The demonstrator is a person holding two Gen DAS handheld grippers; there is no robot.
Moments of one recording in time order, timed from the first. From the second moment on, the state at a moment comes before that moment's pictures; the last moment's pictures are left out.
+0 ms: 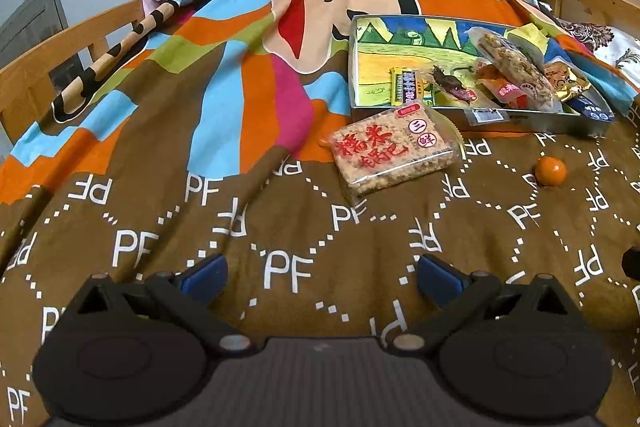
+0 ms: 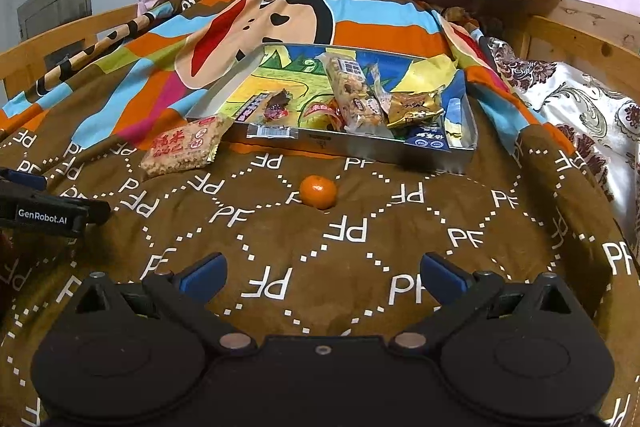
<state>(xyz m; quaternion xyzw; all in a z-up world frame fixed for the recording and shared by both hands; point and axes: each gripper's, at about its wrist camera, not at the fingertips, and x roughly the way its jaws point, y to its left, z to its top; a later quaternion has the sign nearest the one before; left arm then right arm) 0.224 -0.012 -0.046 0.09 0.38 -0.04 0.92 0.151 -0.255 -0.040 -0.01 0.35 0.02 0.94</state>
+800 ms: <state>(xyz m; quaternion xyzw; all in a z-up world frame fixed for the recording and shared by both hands) 0.290 -0.018 -0.038 0.12 0.36 -0.12 0.92 0.192 -0.258 -0.054 0.01 0.37 0.01 0.93</state>
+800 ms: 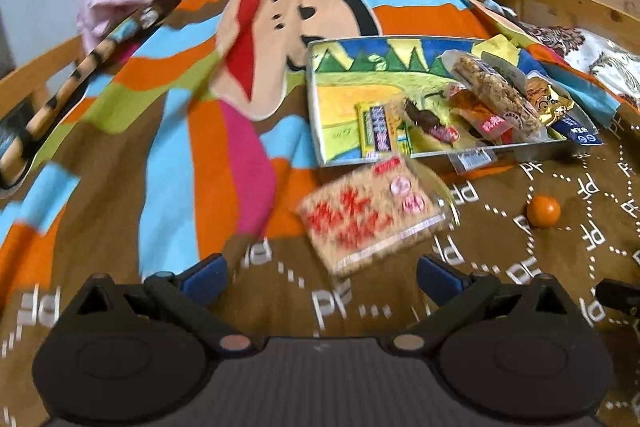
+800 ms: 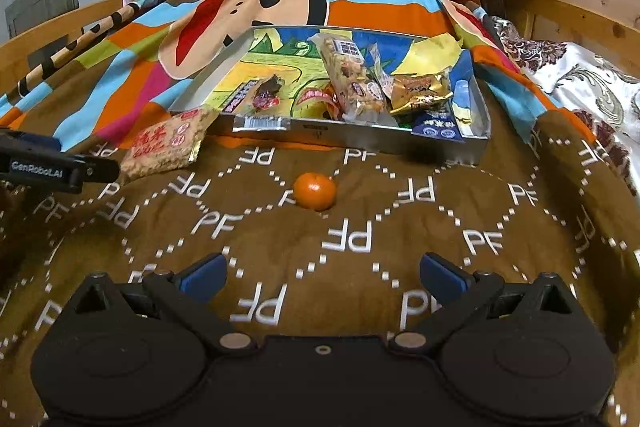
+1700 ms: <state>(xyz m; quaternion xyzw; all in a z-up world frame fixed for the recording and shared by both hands) 0.366 -0.051 -0.068 0.28 0.39 -0.37 0.80 0.270 -0.261 -0.080 0.03 0.38 0.08 0.92</state>
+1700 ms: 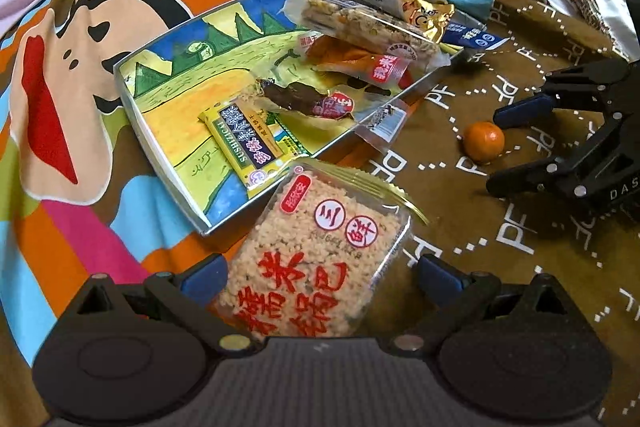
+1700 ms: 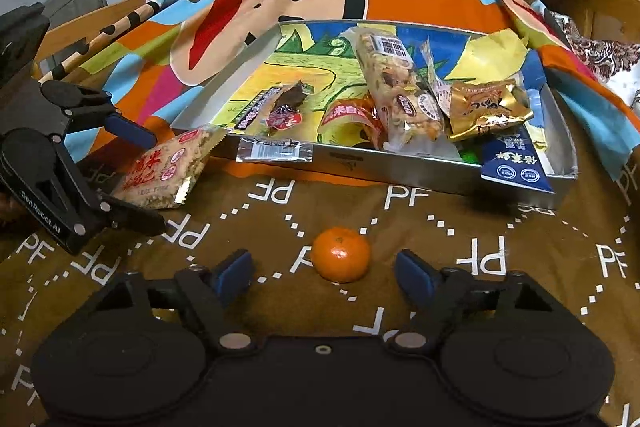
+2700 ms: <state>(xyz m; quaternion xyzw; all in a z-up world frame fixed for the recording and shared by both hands) 0.324 -0.072 -0.046 0.19 0.47 -0.26 0.82 0.249 -0.249 -0.068 0.02 0.36 0.08 0.93</state>
